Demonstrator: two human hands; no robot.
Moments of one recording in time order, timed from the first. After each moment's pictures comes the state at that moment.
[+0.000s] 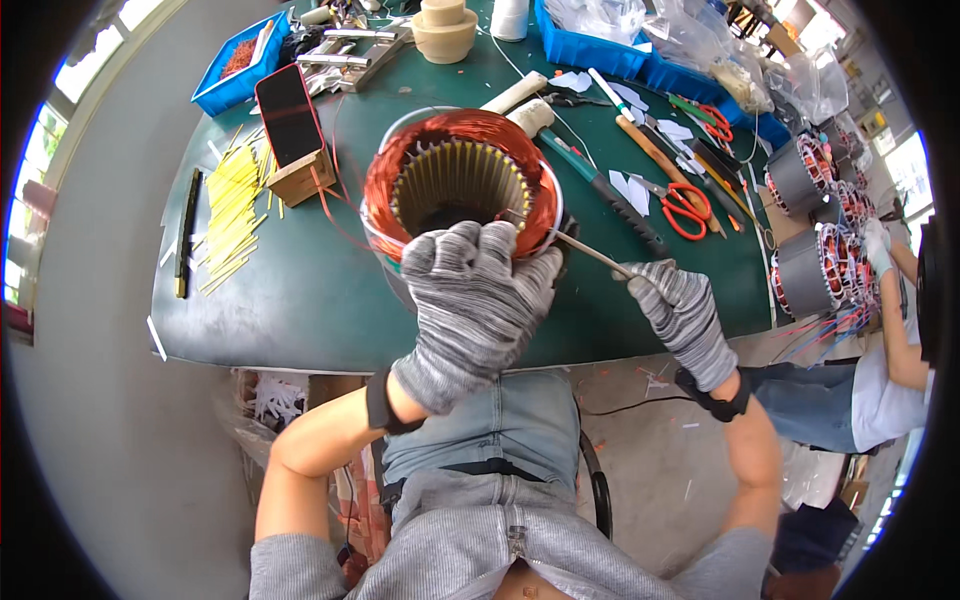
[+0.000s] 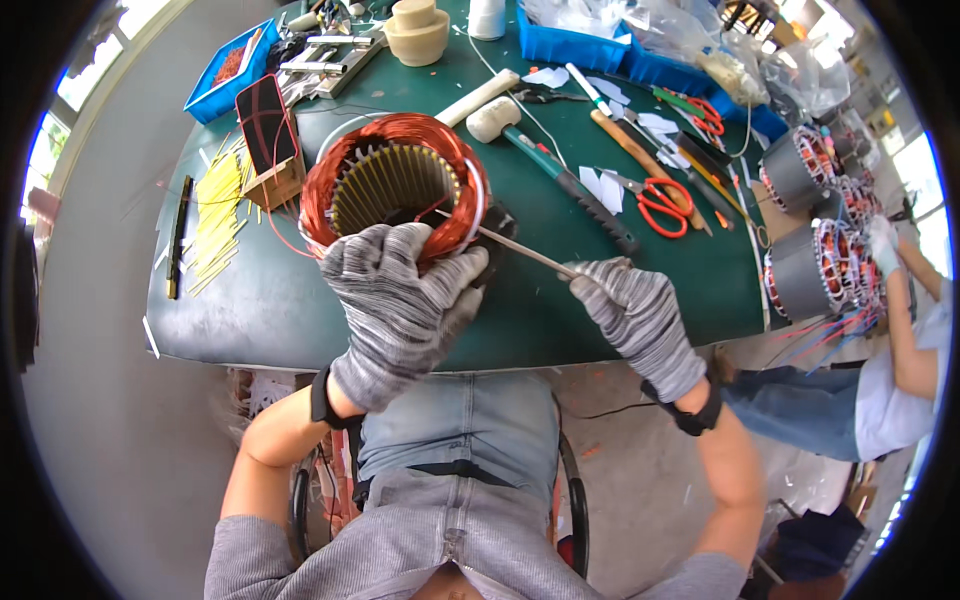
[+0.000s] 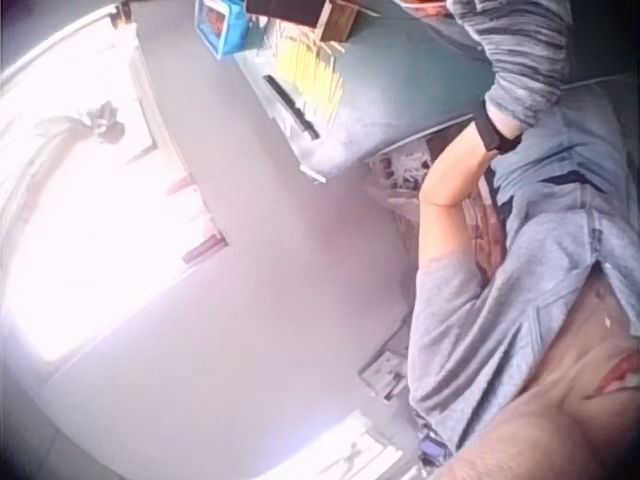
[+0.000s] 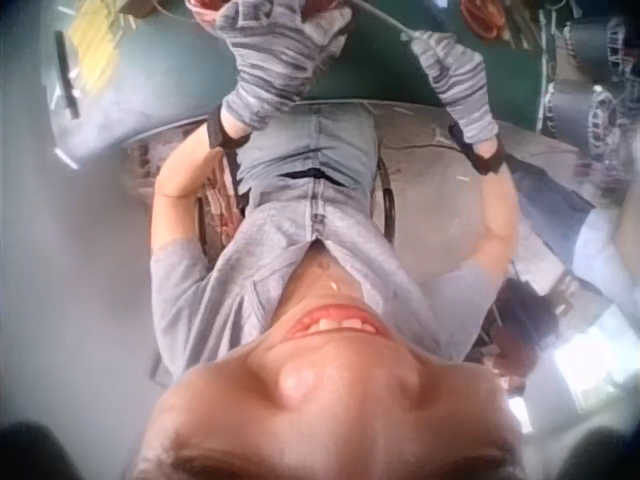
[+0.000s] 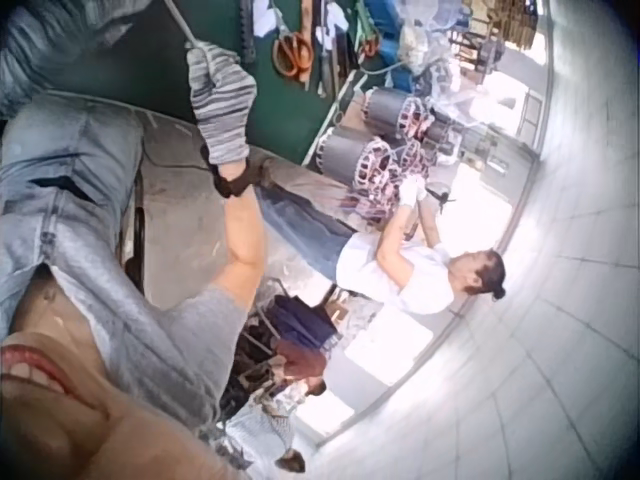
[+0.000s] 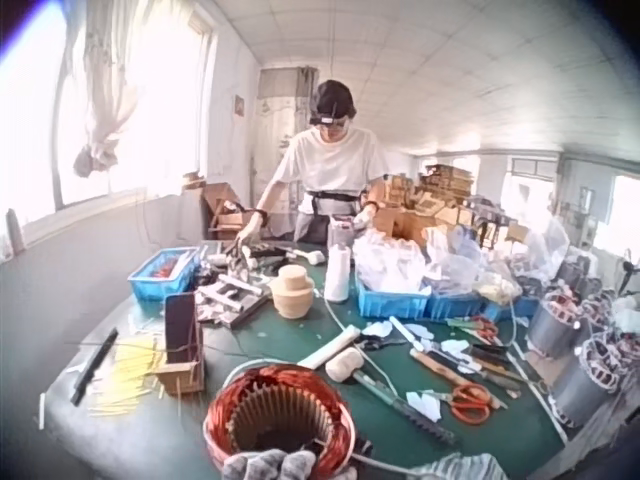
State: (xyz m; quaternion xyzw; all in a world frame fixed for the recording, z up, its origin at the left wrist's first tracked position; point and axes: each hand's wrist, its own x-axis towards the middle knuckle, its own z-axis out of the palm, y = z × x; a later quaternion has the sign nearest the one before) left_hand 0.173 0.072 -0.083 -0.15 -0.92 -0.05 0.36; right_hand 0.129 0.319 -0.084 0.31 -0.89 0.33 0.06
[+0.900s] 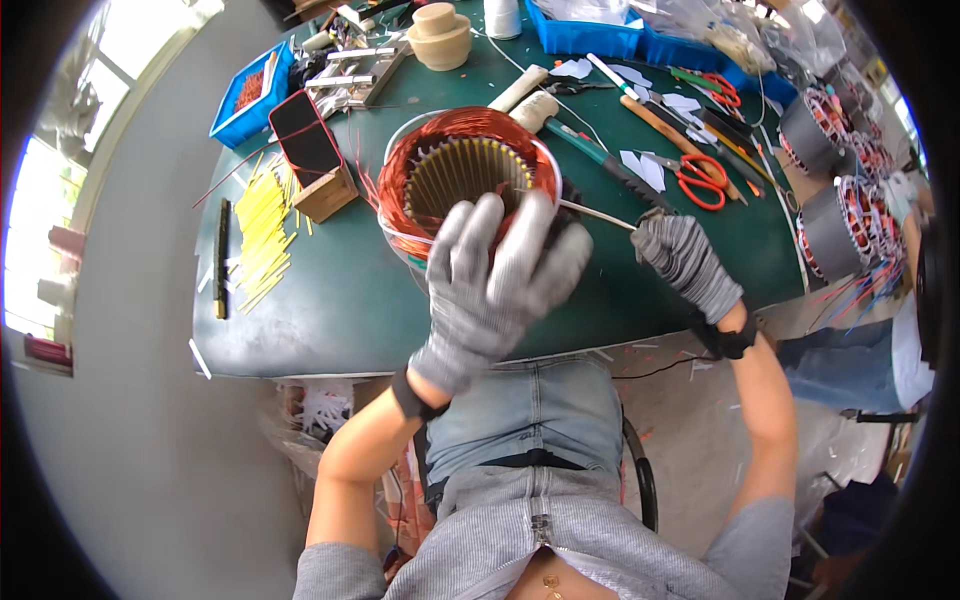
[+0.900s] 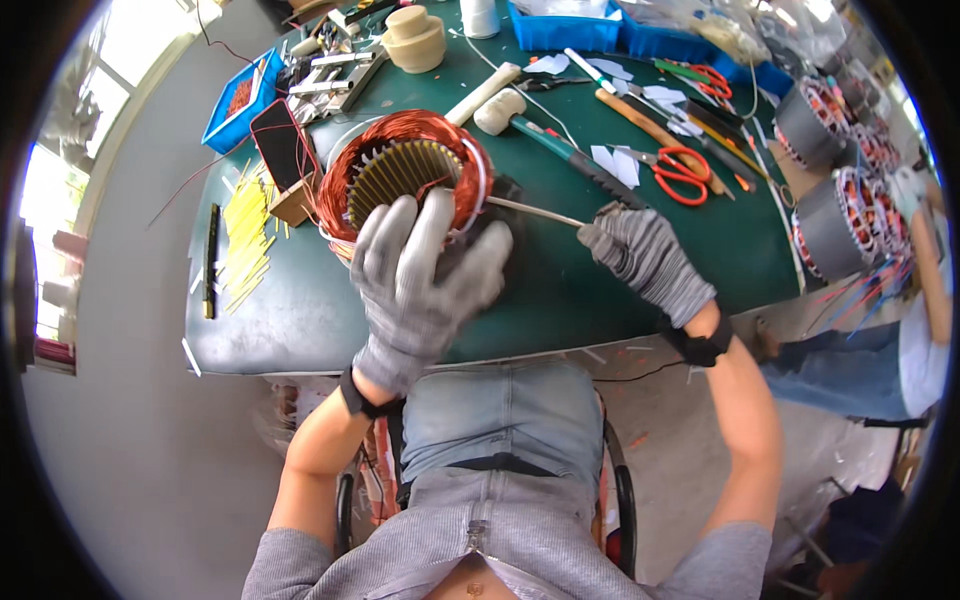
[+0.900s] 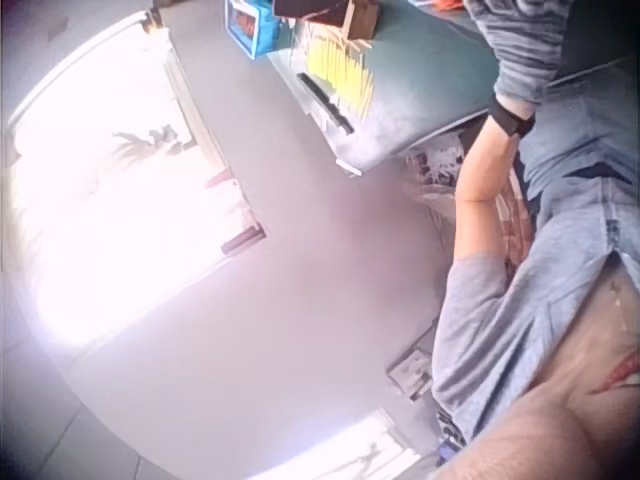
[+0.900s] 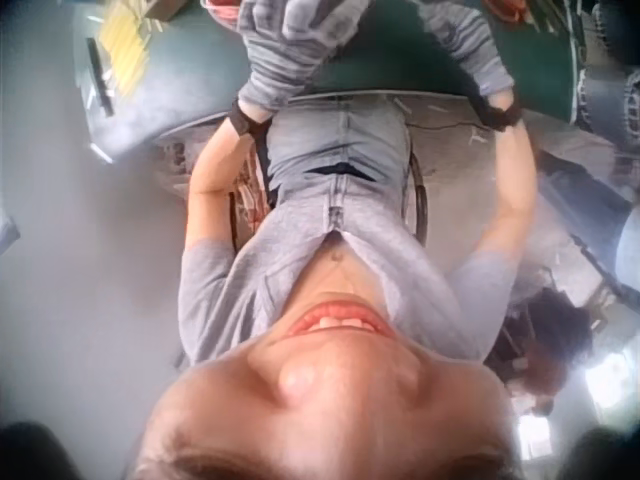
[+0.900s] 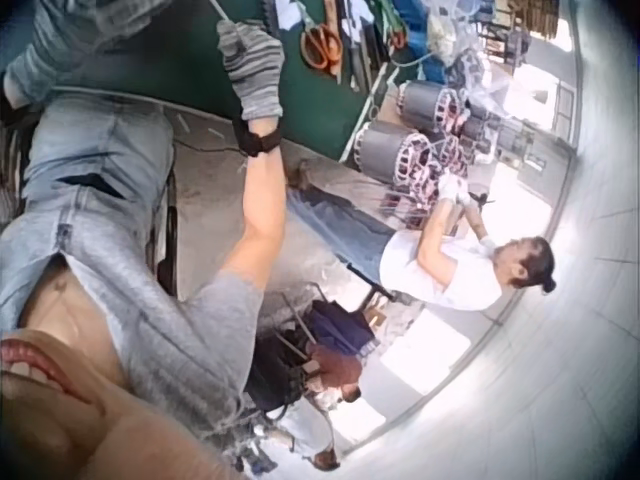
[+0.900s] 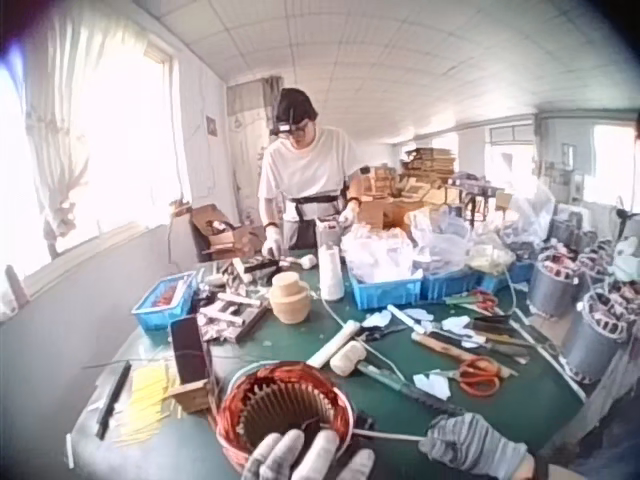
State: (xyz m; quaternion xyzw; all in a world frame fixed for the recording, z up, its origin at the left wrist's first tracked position) left_hand 0.167 0.062 -0.108 -0.22 -0.85 -0.02 0.47; right_hand 0.094 0.324 -0.121 0.33 -0.88 0.34 0.06
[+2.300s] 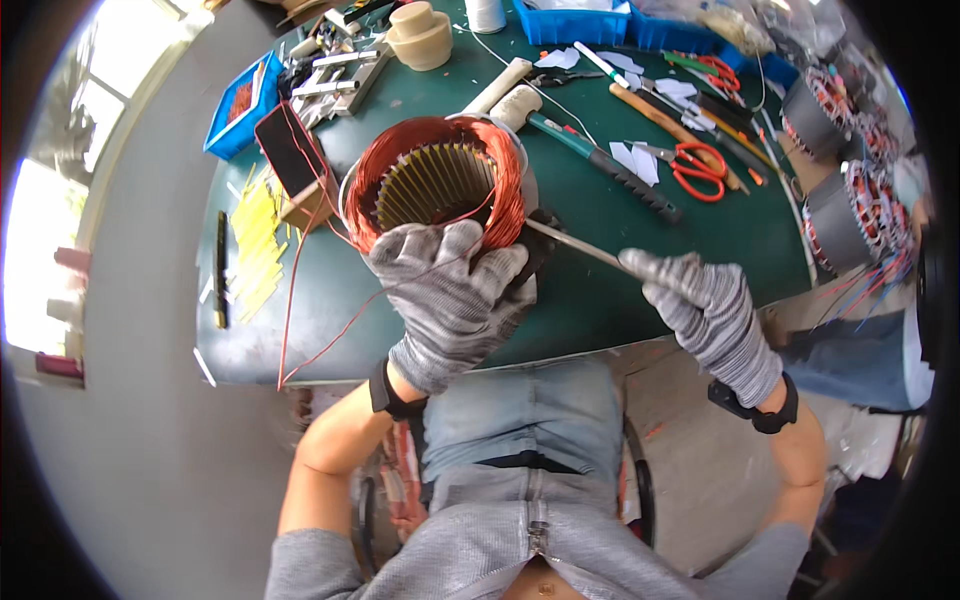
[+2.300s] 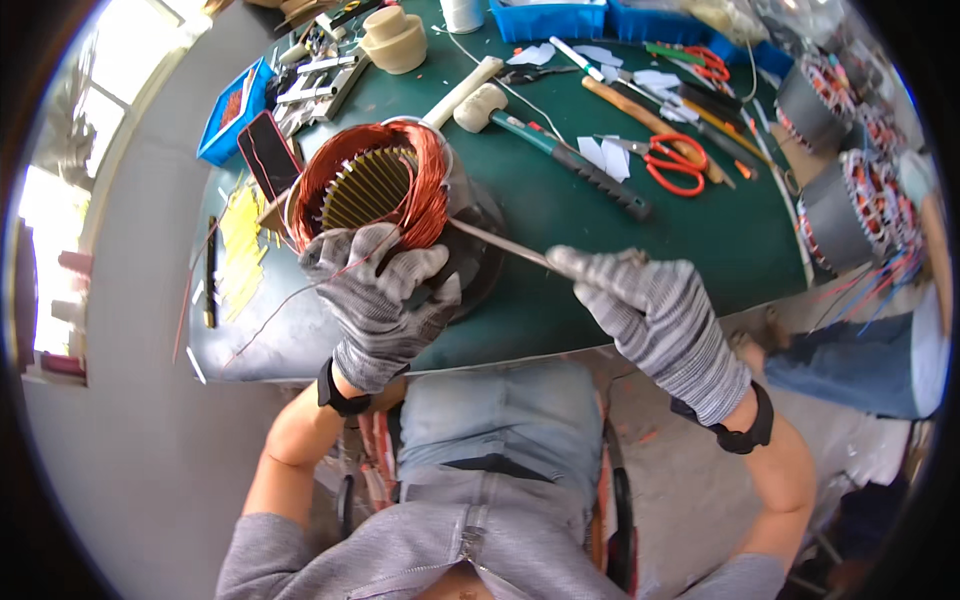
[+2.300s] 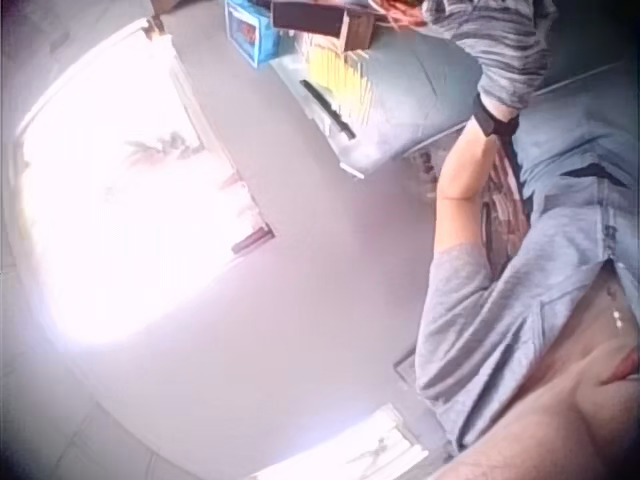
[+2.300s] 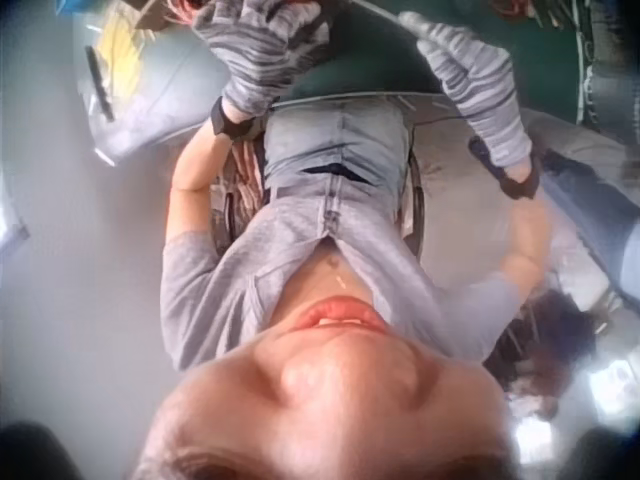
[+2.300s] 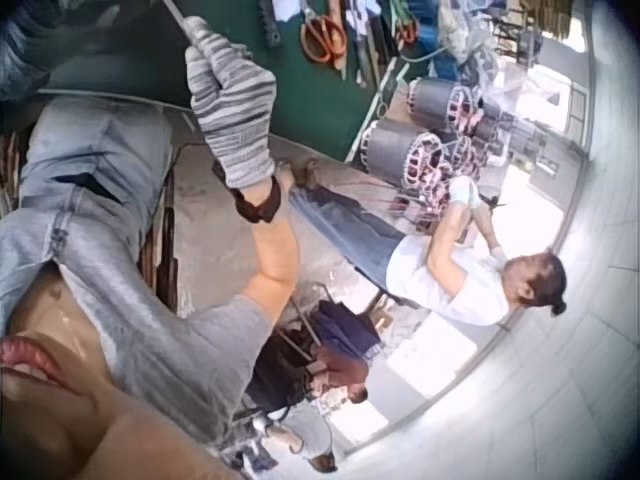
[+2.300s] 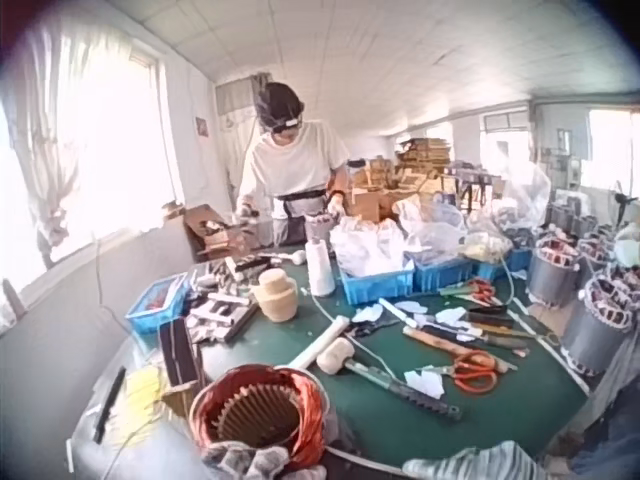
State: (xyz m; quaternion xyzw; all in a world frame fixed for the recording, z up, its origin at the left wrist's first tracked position) left_hand 0.164 0.060 -0.094 -0.21 -0.90 -0.07 0.37; right_hand 0.152 0.313 -0.060 0.35 -0.86 0.36 0.12
